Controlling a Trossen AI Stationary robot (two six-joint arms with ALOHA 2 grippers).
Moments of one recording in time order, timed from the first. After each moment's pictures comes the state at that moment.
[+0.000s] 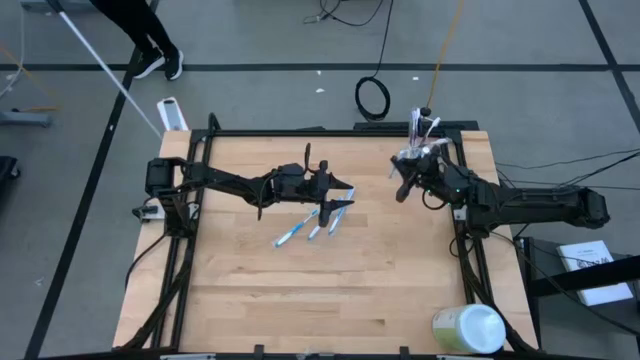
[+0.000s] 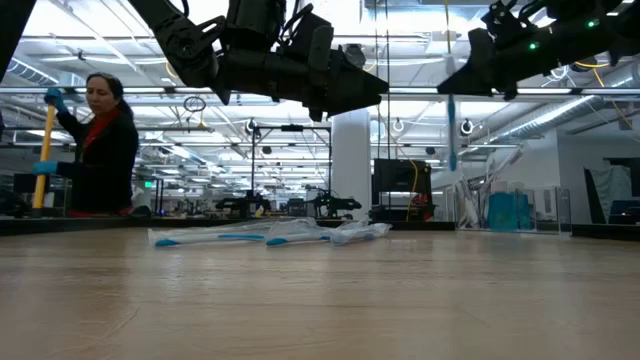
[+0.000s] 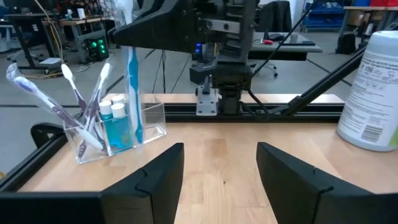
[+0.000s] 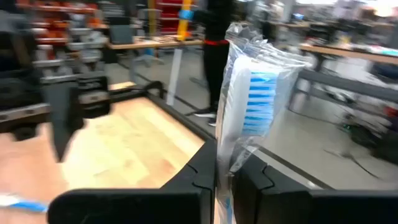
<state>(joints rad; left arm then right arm) 0.14 1.80 0.96 0.75 0.16 0.05 -0.18 0.72 0.38 0.25 0.48 0.03</state>
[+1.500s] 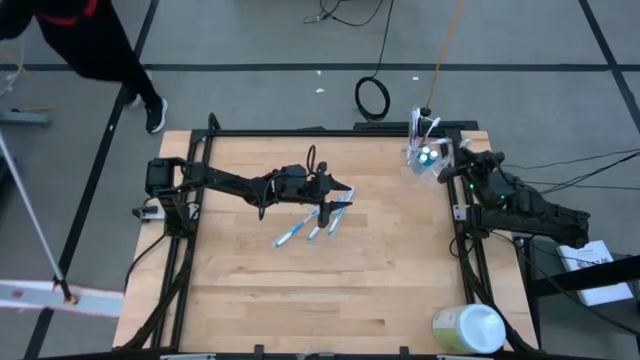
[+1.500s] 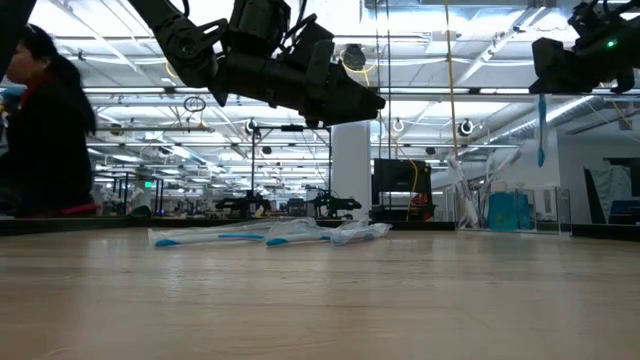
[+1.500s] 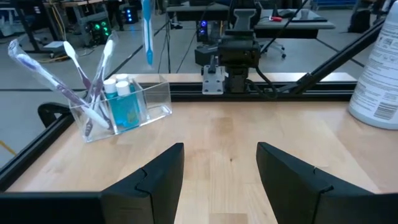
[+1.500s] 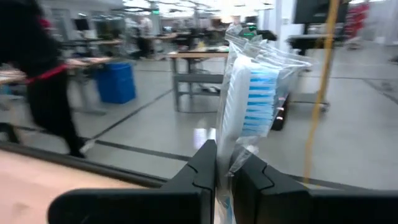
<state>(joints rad) 0.14 1.81 0.96 0.67 0.13 0.07 -0.17 0.09 0.38 -0.39 1.04 0.15</state>
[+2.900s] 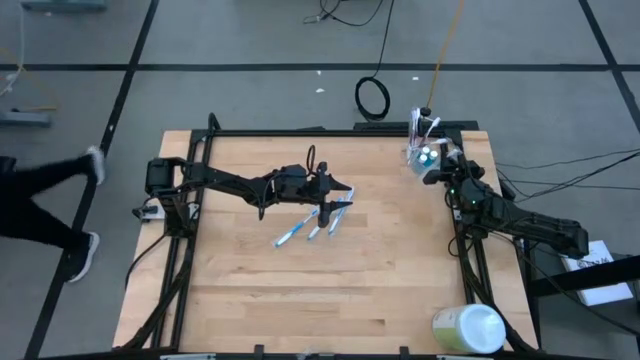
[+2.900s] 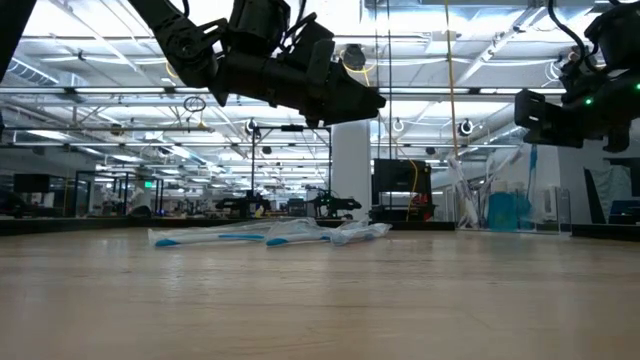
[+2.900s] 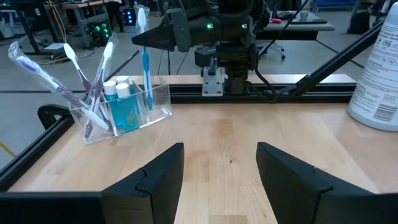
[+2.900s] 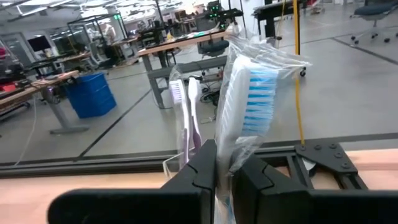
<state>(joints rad) 0.14 1.81 0.96 0.68 0.13 0.07 -0.30 0.09 0.07 -0.15 1.07 0.35</state>
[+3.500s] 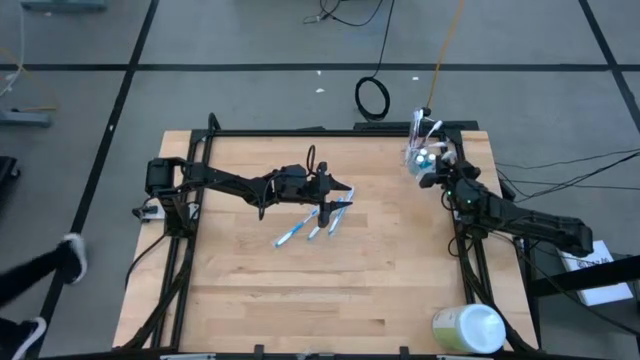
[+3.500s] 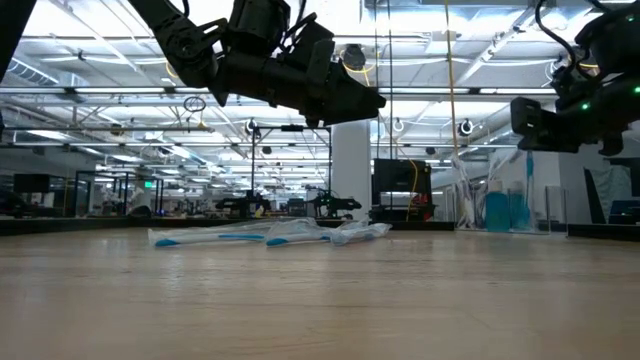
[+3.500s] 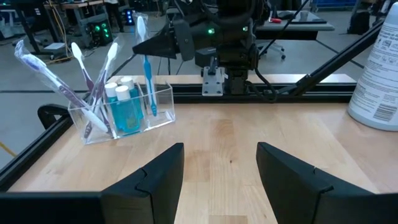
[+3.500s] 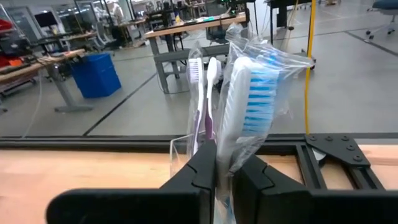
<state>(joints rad) 0.14 1.81 0.96 0.68 0.13 0.07 -0.30 0.16 0.07 -0.17 1.03 0.35</state>
